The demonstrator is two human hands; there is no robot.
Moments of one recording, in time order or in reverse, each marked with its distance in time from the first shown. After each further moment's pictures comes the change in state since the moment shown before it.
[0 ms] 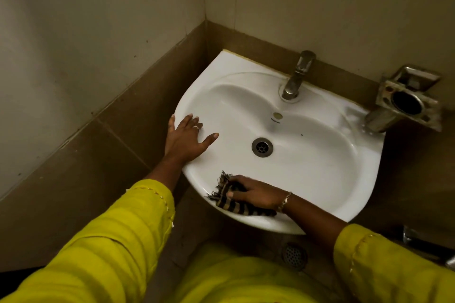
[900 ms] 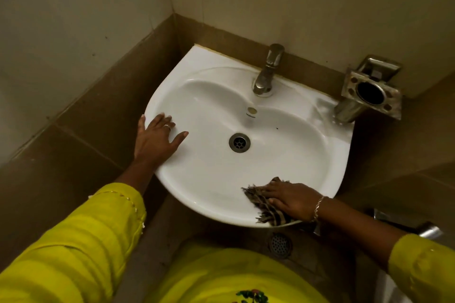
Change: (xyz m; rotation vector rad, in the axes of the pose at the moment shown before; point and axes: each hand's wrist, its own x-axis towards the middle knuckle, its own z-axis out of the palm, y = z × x) left_hand 0.002 -0.003 0.007 0.033 0.080 0.014; right_hand -0.088 0.074 -0.036 -0.610 -0.009 0.003
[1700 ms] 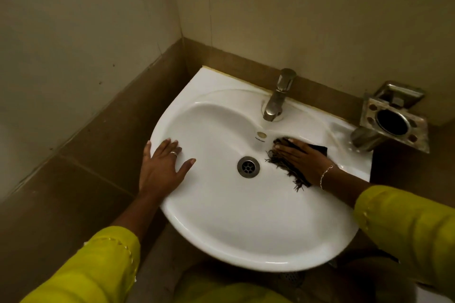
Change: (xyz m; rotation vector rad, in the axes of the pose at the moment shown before) left_hand 0.000 0.000 0.005 0.049 0.045 -0.021; right_hand 0.078 0.113 -0.055 -1.111 0.225 0.130
